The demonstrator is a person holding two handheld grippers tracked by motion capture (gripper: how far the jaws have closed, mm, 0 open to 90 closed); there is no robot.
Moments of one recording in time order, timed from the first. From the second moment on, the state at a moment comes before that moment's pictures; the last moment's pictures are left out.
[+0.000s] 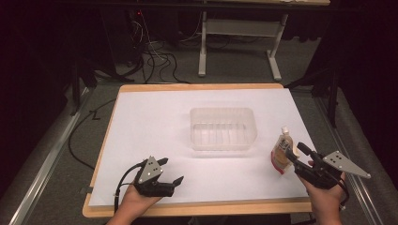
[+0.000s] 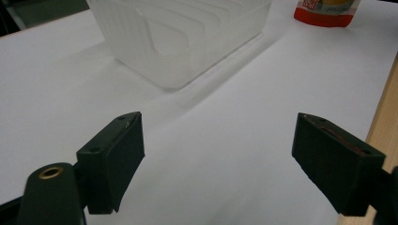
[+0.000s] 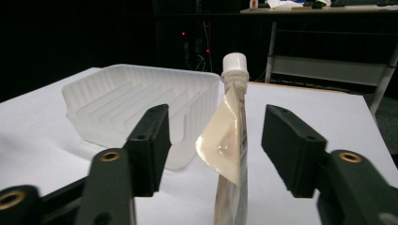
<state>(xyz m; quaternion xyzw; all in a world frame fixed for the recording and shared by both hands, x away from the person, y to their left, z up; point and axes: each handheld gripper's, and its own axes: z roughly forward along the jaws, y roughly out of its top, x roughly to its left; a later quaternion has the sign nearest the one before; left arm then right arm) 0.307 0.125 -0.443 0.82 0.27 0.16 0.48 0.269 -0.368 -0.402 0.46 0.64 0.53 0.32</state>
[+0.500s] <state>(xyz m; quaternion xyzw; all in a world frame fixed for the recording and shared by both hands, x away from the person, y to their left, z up) 0.306 0.127 -0.441 0.82 0.27 0.17 0.48 0.278 -0.370 -0.426 0.52 0.66 0.47 0.28</state>
